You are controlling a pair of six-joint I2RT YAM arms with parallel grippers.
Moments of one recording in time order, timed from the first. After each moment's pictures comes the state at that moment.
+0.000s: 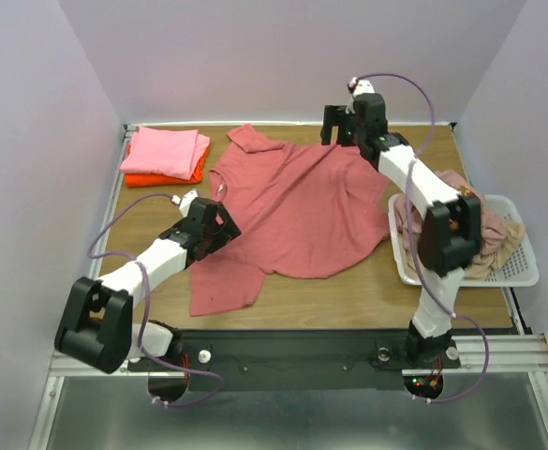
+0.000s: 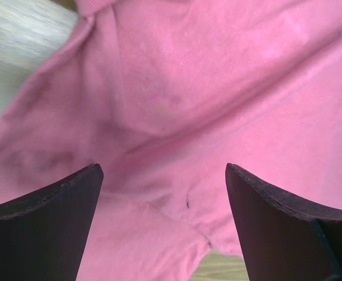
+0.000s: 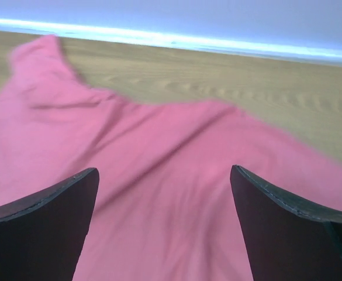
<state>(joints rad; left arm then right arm) -0.40 1.33 0.67 -0.22 -0.16 -0.86 0.28 2.12 1.87 -0.23 0.00 0.13</state>
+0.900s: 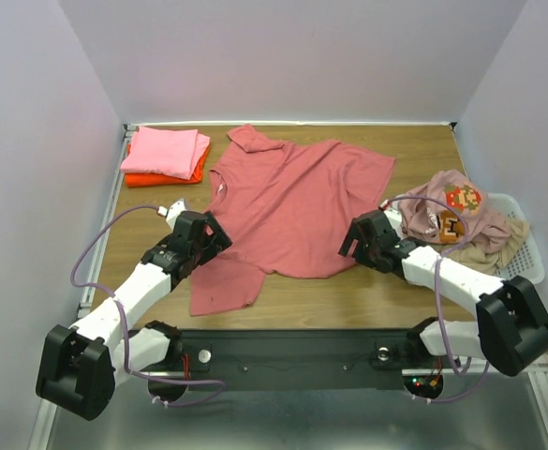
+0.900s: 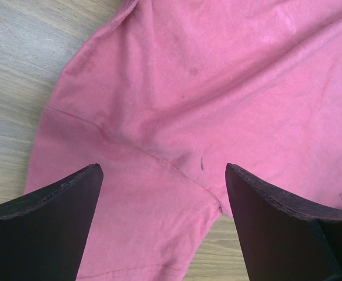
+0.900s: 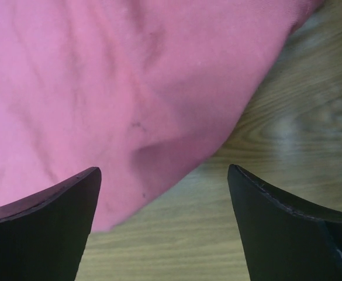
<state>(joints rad) -0.40 1.01 0.57 -0.35 -0.20 -0.87 0.51 1.21 0.62 -0.35 0.28 0.84</state>
